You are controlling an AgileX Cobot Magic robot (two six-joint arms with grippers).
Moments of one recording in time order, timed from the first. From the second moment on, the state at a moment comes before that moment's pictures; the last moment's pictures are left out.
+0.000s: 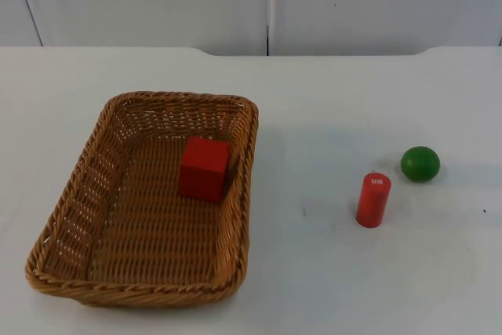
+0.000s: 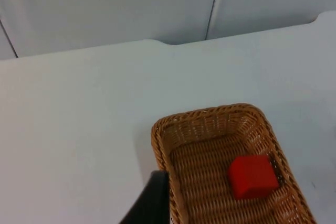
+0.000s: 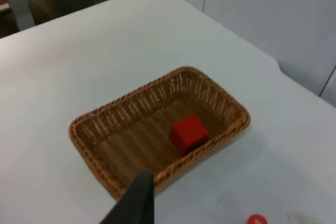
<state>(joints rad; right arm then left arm) 0.69 0.82 -1.00 0.19 0.76 -0.31 0.02 0.93 -1.03 -0.43 0.85 0.38</state>
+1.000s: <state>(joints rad) 0.69 0.39 -0.62 0.19 0.76 -0.20 0.02 0.20 -0.61 -0.26 0.92 0.20</state>
